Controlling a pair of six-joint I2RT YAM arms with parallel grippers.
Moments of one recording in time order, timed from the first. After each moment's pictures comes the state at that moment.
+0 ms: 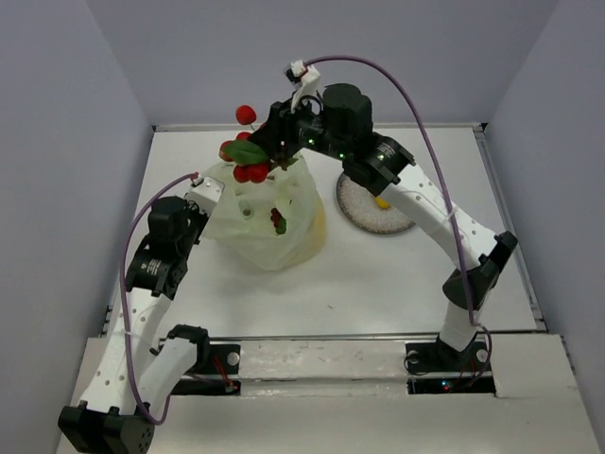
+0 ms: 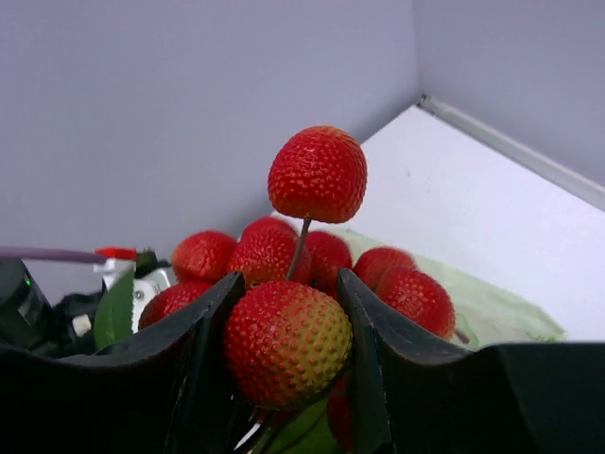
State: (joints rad) left arm -0.19 0.76 0.82 -0.50 -0.19 0.47; right arm 0.84 1.82 2.11 -0.37 -0.17 0.26
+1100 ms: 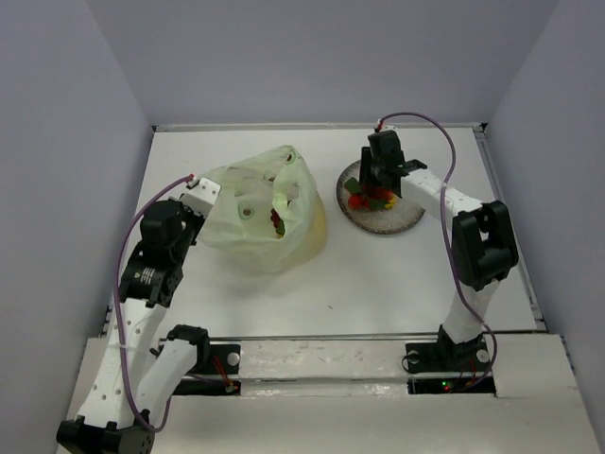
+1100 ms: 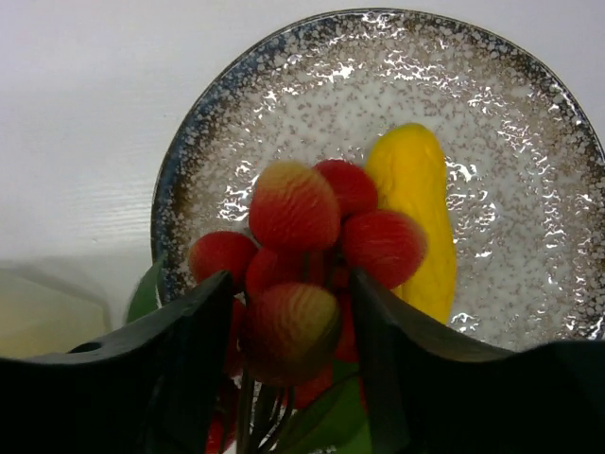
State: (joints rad) left arm -0.19 0.71 0.85 -0.53 -0.17 0.48; right arm 0.38 1.86 1.44 -0.29 0.28 0.32
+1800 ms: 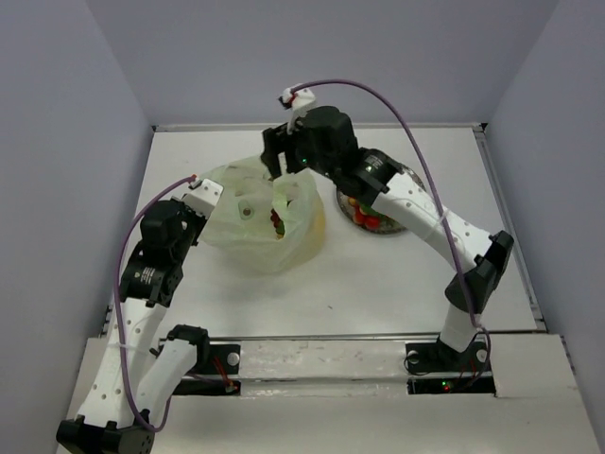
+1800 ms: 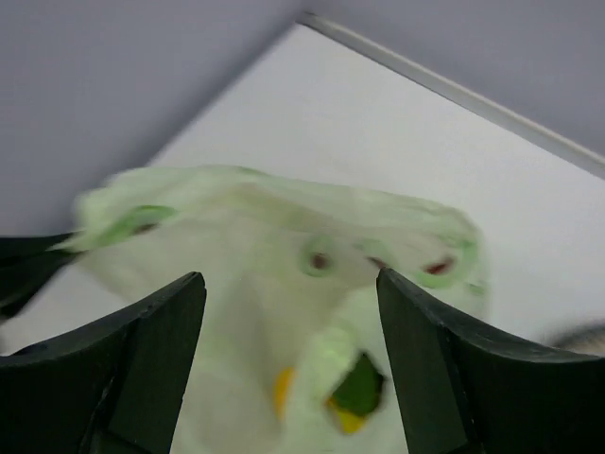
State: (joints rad) left arm -0.19 0.71 0.85 -0.53 -0.13 0.49; right arm 0.81 1.79 1.95 -0.47 0.20 0.16
